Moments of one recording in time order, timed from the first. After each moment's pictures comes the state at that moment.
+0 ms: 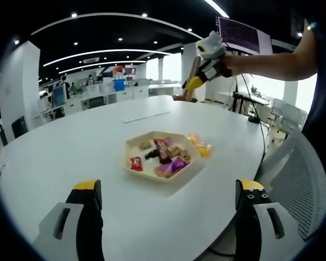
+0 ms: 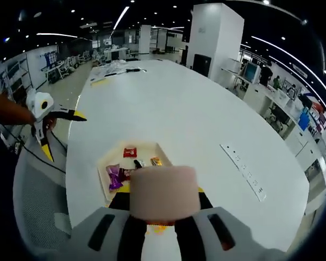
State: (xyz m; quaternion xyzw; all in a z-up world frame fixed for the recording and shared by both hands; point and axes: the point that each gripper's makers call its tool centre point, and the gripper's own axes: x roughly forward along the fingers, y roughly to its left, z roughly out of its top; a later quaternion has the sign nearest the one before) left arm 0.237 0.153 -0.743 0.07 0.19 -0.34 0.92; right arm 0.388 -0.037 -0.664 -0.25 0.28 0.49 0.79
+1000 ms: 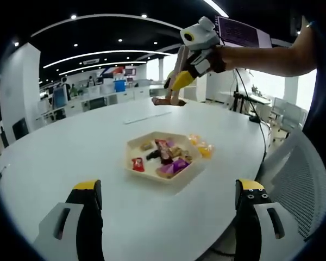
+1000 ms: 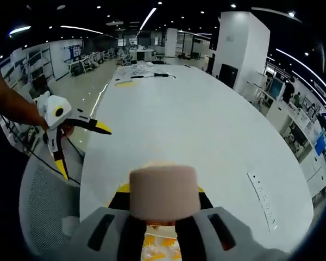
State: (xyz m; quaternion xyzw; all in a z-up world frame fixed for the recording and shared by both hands) left arm 0.239 0.154 -0.743 0.07 0.19 -0.34 0.92; right arm 0.358 0.052 -0.660 -0.26 0.25 0.57 0.74
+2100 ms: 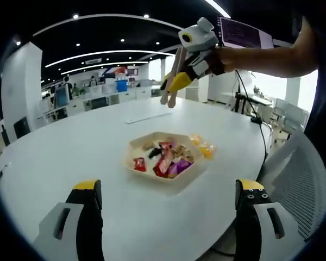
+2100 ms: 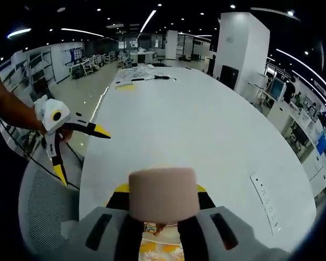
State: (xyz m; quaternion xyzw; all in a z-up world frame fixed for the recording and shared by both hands) left arm 0.240 0.156 -0.743 0.07 0.19 -0.34 0.92; right arm 0.366 0.059 -0.660 -0.25 0.25 0.57 0.74
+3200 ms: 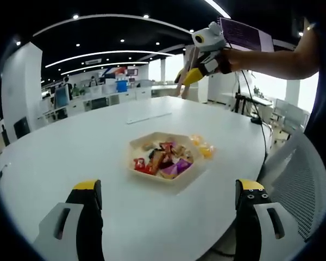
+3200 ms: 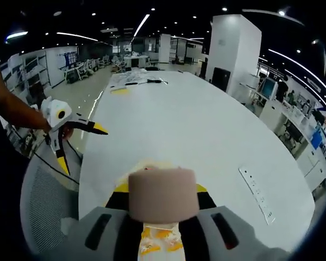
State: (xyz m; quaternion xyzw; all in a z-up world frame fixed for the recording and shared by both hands) left arm 0.240 0.156 -0.741 0.07 0.19 -0.34 0.92; right arm 0.367 0.005 -0.646 -0.24 0.24 0.55 0.76
